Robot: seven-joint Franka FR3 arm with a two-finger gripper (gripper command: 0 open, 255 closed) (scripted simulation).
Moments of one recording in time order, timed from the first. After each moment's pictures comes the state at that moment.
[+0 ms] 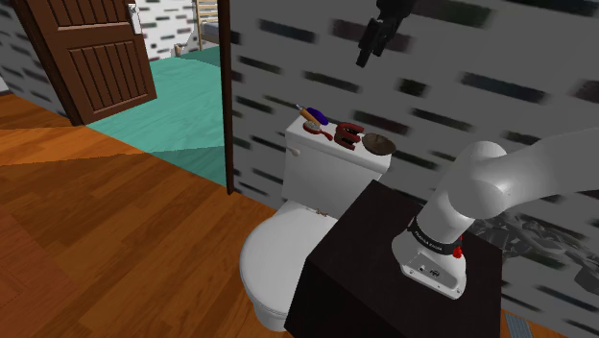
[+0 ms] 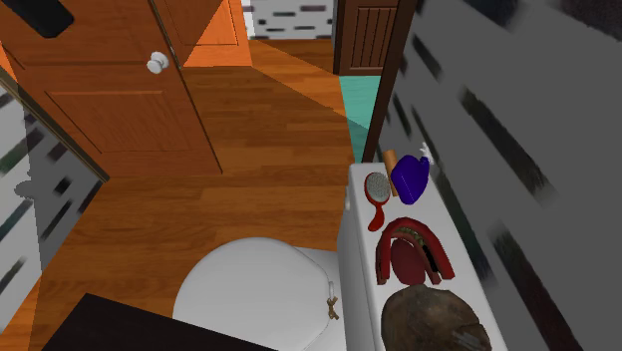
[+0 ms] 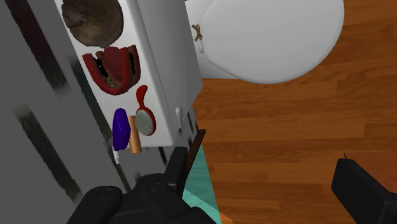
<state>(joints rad) 0.00 -0.78 0.06 -2.27 -0.12 1.68 0.02</state>
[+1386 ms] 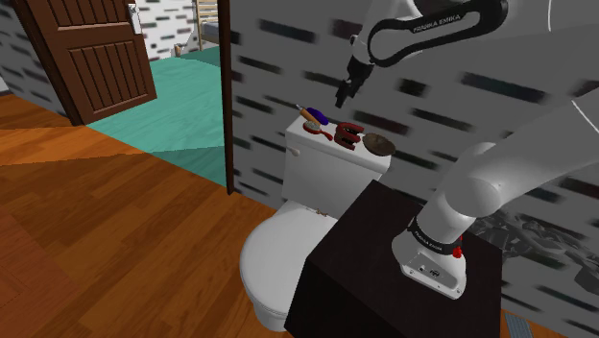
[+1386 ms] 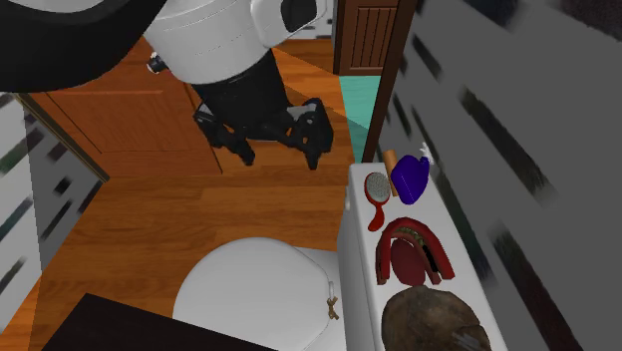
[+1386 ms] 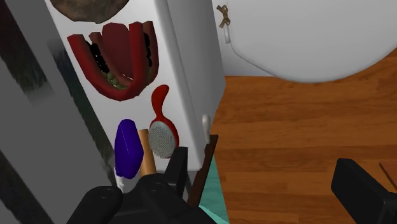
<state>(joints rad) -0.08 -0.45 -0.21 -2.50 -0.23 2.29 -0.18</state>
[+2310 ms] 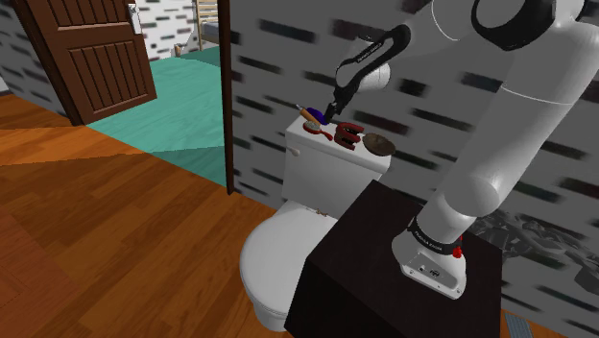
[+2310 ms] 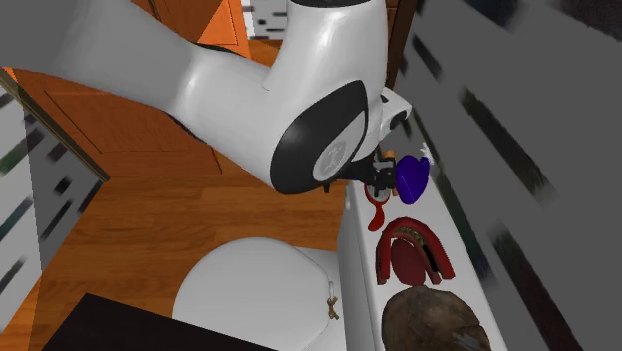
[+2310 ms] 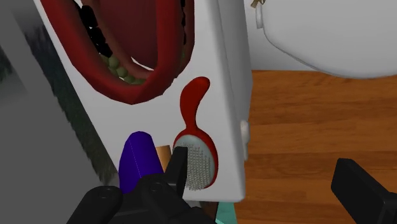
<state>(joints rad) -0.10 0.09 -0.36 -2.33 0.00 2.66 -0.48</state>
